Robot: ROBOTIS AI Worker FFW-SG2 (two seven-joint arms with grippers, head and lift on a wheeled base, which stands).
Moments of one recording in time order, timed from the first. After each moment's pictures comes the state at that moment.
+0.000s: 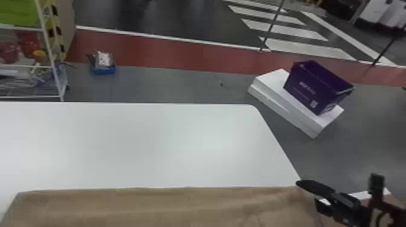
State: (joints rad) left arm 0.38 0.14 0.47 -1.97 0.09 0.67 -1.21; right arm 0.08 -0.46 -0.81 -1.38 -0.31 1.28 1.20
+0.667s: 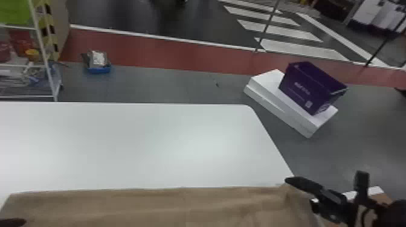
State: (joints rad) left arm 0.40 0.13 0.31 -2.00 0.05 0.68 -1.21; right arm 0.06 -0.43 -0.79 -1.39 -0.32 1.30 1.20
